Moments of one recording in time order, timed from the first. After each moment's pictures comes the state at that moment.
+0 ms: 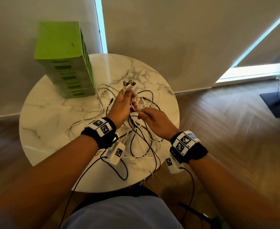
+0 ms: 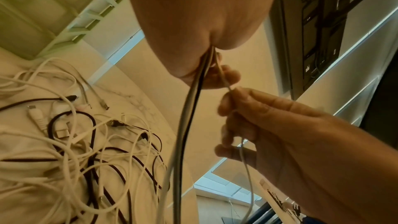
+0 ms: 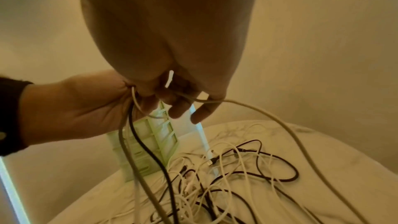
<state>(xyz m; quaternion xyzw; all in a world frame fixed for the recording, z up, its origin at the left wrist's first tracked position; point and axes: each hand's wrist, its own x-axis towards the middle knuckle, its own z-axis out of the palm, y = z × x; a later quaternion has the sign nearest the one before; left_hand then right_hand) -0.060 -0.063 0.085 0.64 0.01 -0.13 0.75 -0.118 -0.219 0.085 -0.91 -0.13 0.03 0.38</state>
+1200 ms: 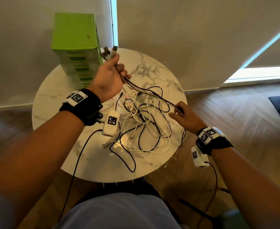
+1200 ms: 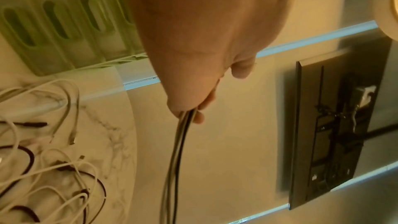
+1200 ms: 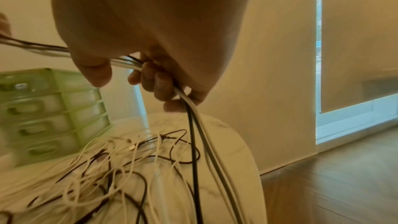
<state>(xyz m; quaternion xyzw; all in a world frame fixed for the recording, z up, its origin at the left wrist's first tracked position) -0.020 0.012 0.143 0.41 0.03 -0.18 0.90 -0.119 -0.295 0.051 -0.92 0.00 0.08 0.38</state>
